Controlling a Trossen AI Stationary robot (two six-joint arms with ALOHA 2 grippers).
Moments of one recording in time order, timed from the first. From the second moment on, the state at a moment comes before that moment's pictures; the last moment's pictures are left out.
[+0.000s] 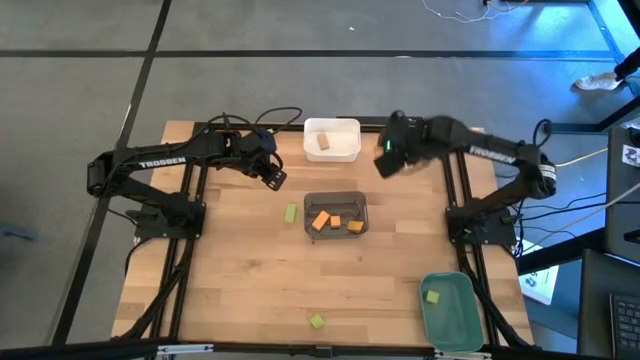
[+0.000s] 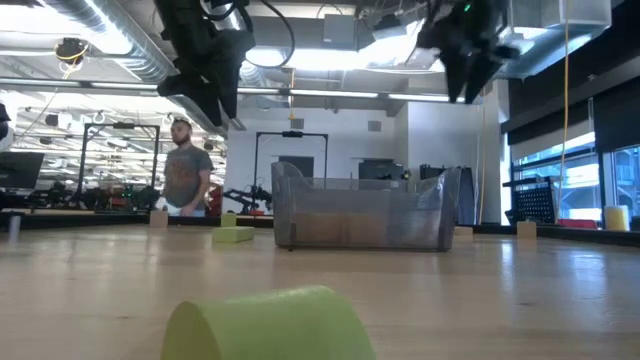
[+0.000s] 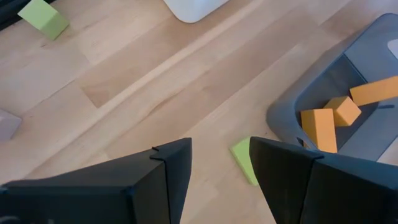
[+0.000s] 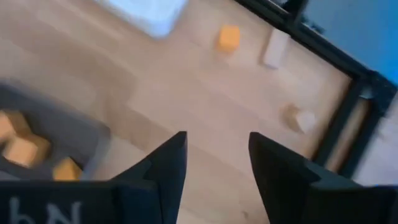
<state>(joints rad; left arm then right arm) 0.32 1.27 1.10 -0.80 -0.14 -0.63 -0.31 1.45 1.48 -1.35 0.33 0.70</state>
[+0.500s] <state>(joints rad) 0.32 1.27 1.10 -0.79 -0.14 -0.65 -0.71 1.69 1.48 -1.12 0.06 0.36</state>
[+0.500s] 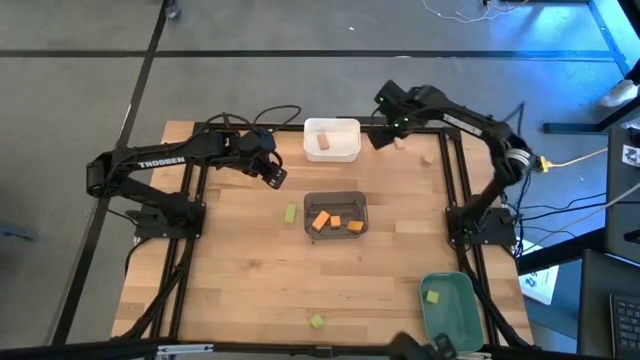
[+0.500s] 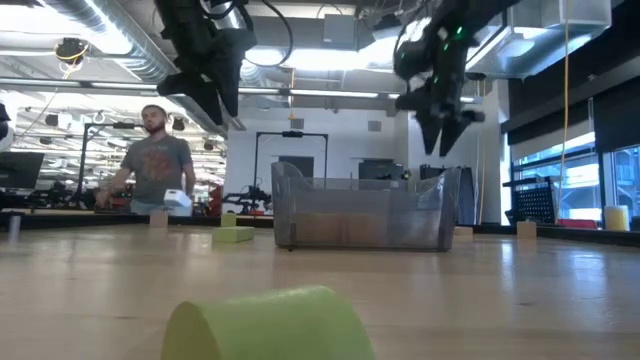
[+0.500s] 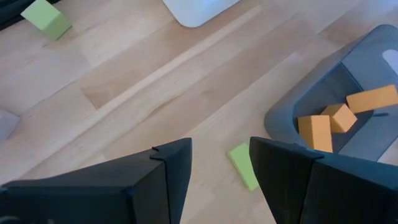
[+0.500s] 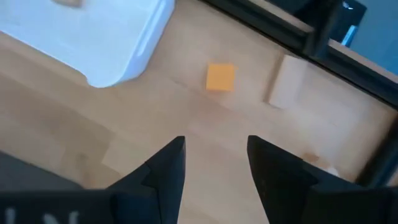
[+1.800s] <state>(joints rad) 0.36 1.27 1.10 -0.79 -0.14 -0.67 -0.80 1.96 1.48 -0.96 -0.02 0.20</state>
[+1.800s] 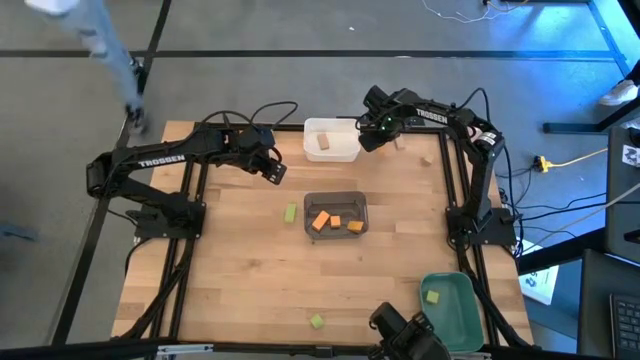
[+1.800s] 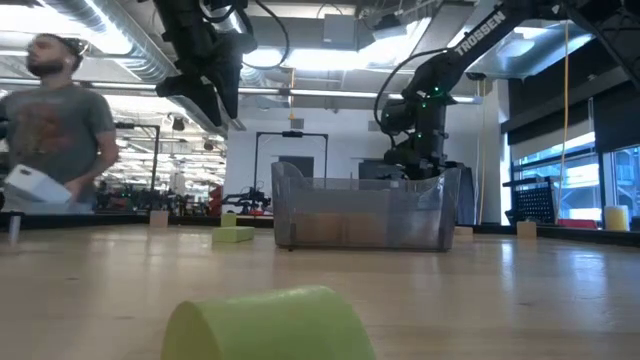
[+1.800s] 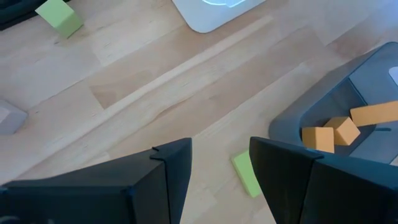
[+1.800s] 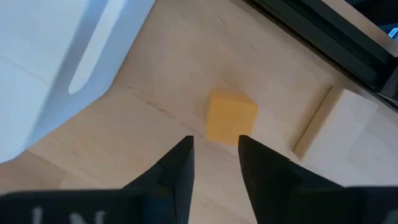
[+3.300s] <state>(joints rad) 0.35 1.27 1.10 -0.79 -0.08 -0.65 -0.80 2.07 1.48 -0.82 0.03 0.09</state>
